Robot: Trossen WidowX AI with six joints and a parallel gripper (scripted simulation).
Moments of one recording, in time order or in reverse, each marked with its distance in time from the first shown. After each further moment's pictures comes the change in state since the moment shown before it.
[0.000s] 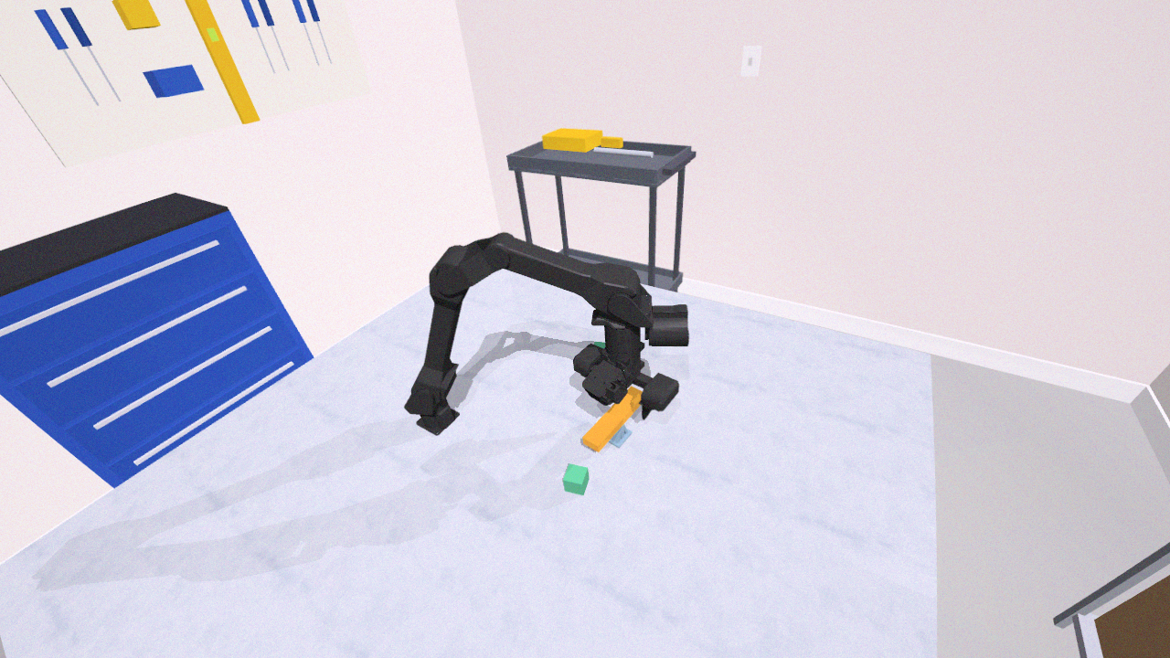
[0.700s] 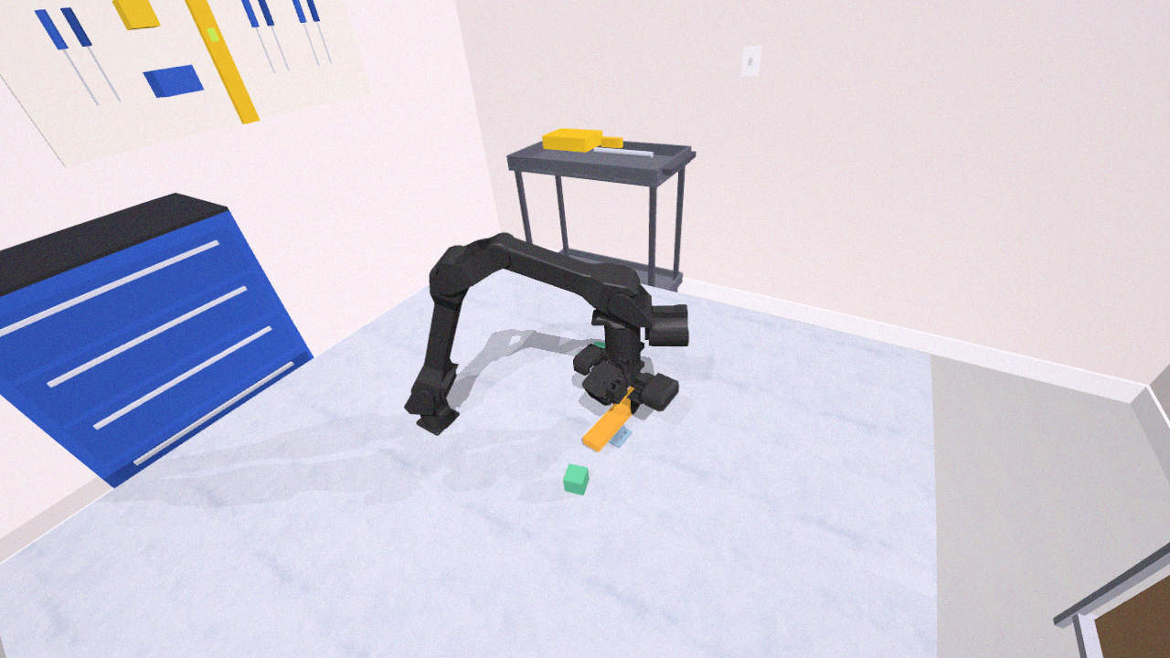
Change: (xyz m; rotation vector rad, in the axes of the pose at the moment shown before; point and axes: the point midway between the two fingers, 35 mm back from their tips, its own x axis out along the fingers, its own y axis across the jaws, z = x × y) arm 0.000 0.000 0.000 0.000 0.000 0.000
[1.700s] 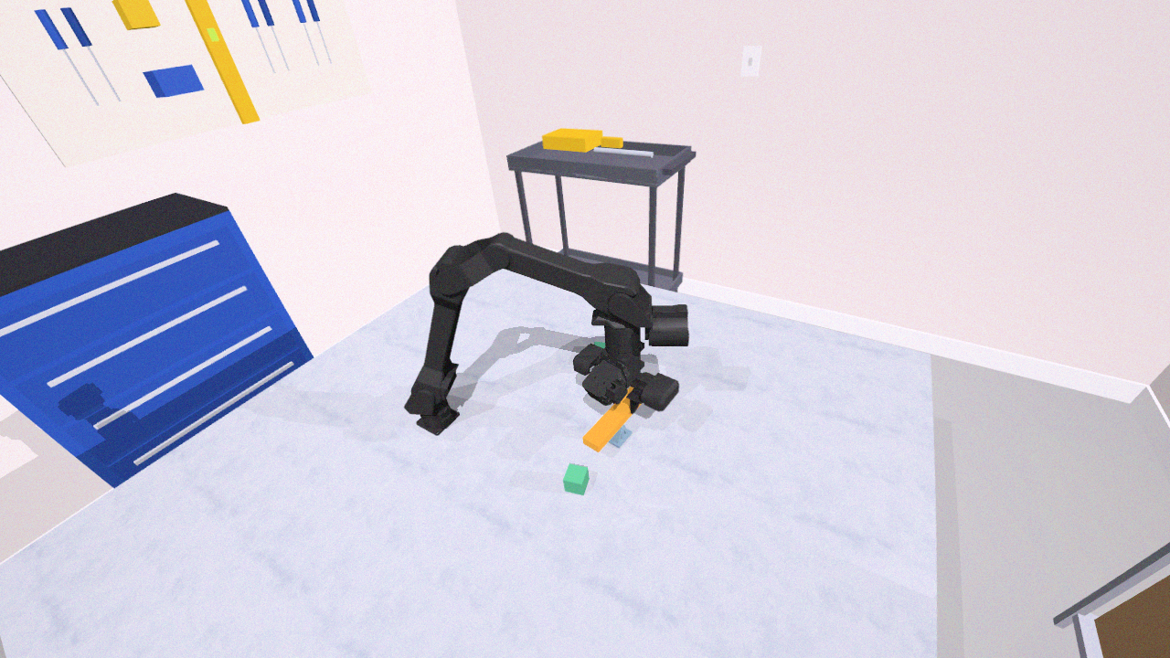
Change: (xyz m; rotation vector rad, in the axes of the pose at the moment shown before) arm 0.000 0.000 0.000 0.000 0.000 0.000
